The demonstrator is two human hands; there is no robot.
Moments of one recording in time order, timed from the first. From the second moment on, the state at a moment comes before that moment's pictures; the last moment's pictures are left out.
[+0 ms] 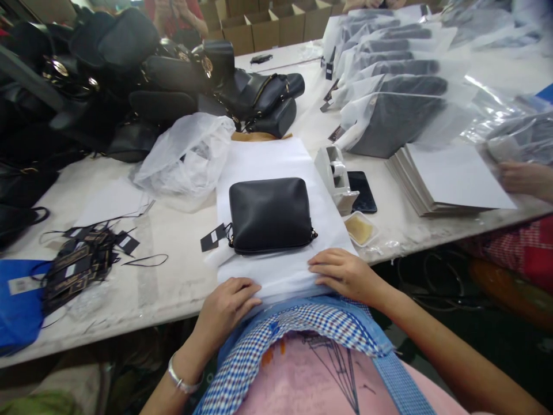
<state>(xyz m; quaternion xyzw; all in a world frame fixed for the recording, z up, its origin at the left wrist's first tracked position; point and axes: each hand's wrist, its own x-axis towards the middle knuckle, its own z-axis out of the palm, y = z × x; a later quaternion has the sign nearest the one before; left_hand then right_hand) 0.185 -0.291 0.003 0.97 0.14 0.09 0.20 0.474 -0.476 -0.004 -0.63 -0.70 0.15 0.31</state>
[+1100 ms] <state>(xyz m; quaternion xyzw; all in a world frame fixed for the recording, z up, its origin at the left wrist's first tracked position) 0.235 -0.292 -0.031 0.95 0.12 0.02 0.30 0.445 -0.574 -0.112 -0.68 -0.13 0.33 0.64</state>
